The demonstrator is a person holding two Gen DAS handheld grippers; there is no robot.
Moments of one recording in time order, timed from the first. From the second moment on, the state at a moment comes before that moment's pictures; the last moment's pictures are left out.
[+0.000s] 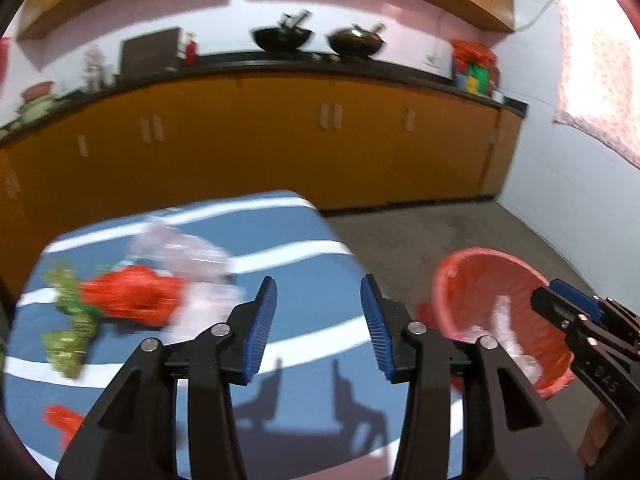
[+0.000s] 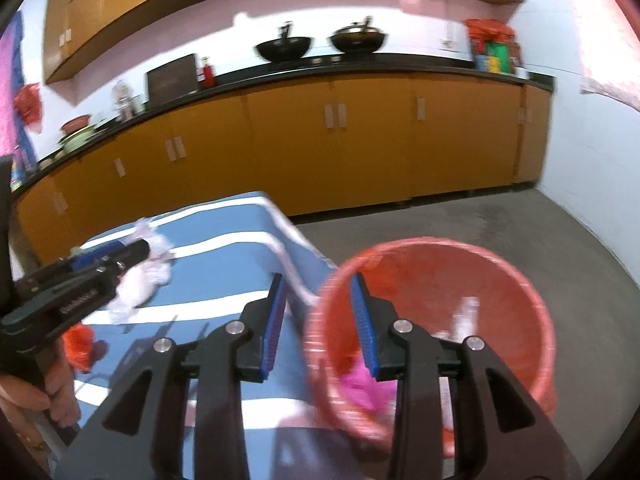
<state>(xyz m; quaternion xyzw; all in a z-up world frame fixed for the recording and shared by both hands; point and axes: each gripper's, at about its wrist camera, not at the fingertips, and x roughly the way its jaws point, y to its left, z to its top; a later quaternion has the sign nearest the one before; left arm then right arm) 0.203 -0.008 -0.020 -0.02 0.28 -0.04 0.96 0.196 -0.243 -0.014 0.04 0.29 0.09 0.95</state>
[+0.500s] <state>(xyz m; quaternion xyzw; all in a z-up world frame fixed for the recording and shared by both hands) 0.121 0.175 -0.046 -0.05 0.28 0.14 0.95 0.198 -0.067 -0.036 0.00 0.33 0.24 0.91</state>
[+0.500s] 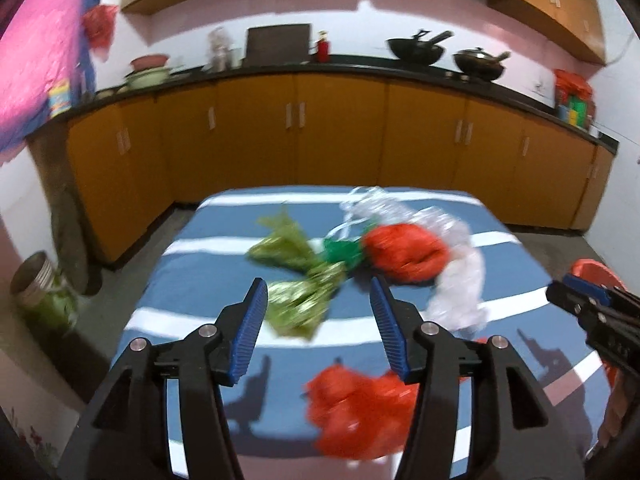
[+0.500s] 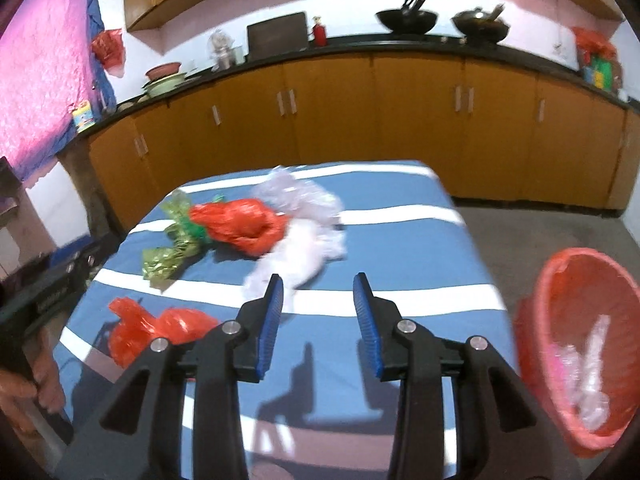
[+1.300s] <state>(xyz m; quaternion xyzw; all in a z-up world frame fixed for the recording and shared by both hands) 0.105 0.163 -0.073 -0.07 0.29 0.03 0.95 0.255 -0.043 -0.081 0.01 0.40 0.19 0.90</state>
